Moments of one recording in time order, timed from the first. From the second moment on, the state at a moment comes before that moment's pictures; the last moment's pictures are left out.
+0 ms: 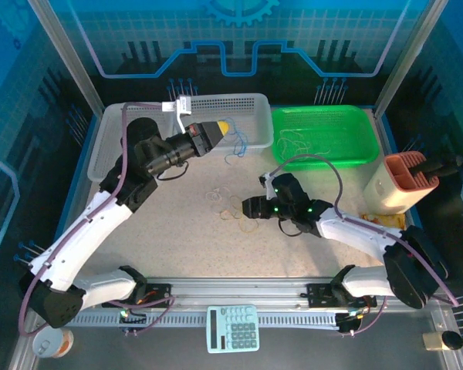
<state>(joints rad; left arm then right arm) -0.52 1.16 1.24 -0.07 0.40 -0.88 0.68 1.27 0.68 -0.10 -0.19 0.53</state>
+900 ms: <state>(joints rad) -0.52 1.09 1.09 -0.11 0.41 -0.87 0.69 0.95 0.94 -0.34 -0.20 0.43</state>
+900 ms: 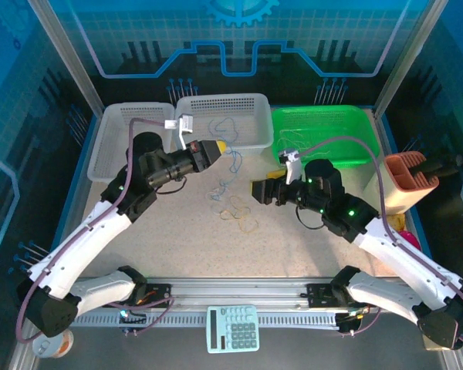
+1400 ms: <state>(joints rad) -0.52 1.09 1.06 -0.10 0.43 -0.87 0.69 1.08 1.03 -0.28 -0.29 0.42</state>
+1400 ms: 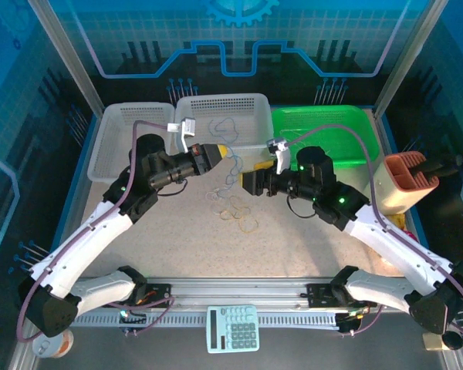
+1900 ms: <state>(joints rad) -0.52 1.09 1.06 -0.08 0.43 -0.89 0.69 1.13 0.98 -0.17 -0.34 0.47</state>
